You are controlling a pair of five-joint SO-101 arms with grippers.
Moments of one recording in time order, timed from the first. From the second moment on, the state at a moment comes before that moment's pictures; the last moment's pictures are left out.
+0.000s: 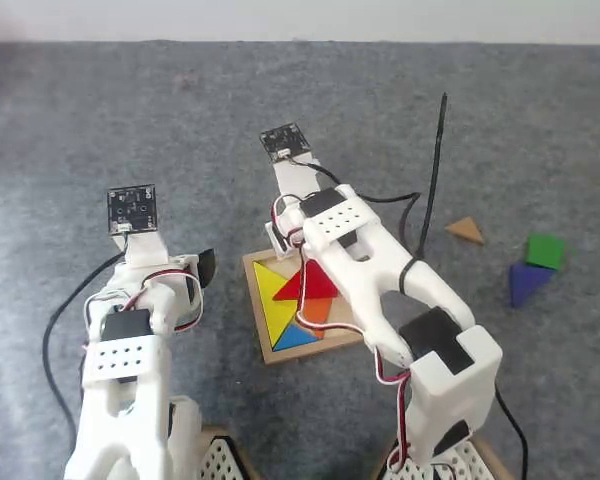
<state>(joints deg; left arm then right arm) -13.8 -48.9 77.6 37.1 4.4 -35.3 16.3 10.6 51.1 -7.9</state>
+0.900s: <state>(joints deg) -13.8 -48.9 77.6 37.1 4.4 -31.4 -2.8 19.3 60.5 -11.3</state>
